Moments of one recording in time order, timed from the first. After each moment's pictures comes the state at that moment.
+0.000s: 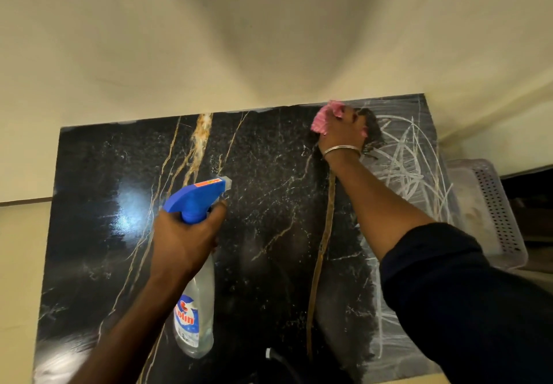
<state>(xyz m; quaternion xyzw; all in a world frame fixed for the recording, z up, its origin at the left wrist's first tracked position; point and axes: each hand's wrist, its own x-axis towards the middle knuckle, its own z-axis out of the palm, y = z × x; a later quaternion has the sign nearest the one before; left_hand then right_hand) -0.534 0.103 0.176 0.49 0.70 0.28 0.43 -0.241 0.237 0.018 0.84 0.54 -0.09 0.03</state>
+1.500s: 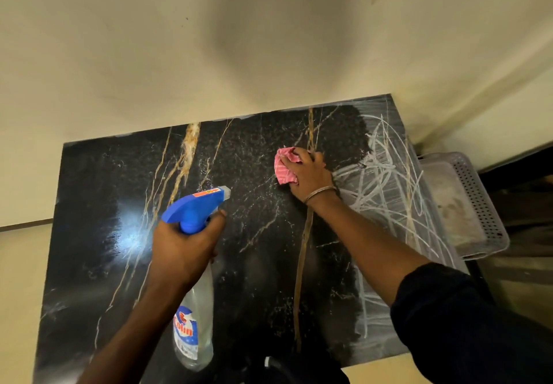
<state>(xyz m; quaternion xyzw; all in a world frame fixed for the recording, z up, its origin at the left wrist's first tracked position) -0.512 0.051 0.206 0.52 0.68 0.29 0.44 -0.266 0.133 0.021 0.71 0.69 -0.14 0.00</state>
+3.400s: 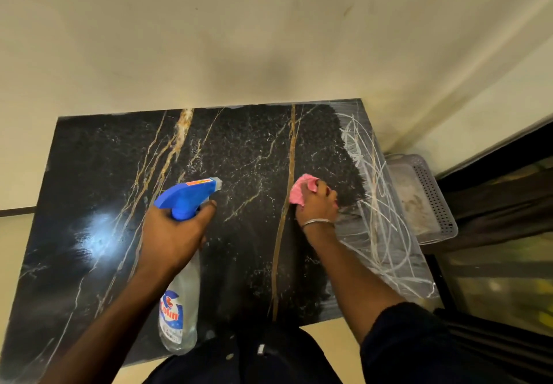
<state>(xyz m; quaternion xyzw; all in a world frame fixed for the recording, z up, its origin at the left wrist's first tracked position) -0.538 -0.024 0.206 0.52 0.67 0.31 0.43 -0.276 -0.012 0.039 0.84 0.53 -0.13 0.03</state>
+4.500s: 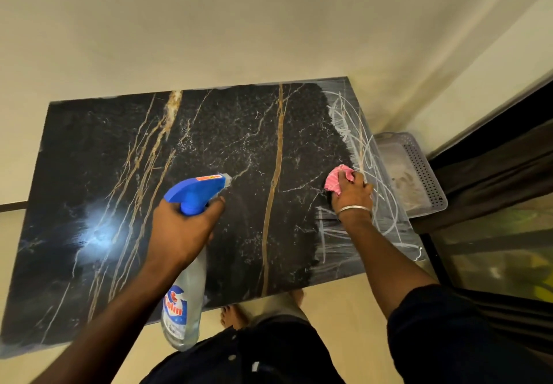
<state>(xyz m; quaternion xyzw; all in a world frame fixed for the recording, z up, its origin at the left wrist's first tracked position) -0.522 -0.087 0.198 0.55 0.64 0.31 0.43 -0.190 -0.085 0.033 0.88 0.46 -0.11 0.03</state>
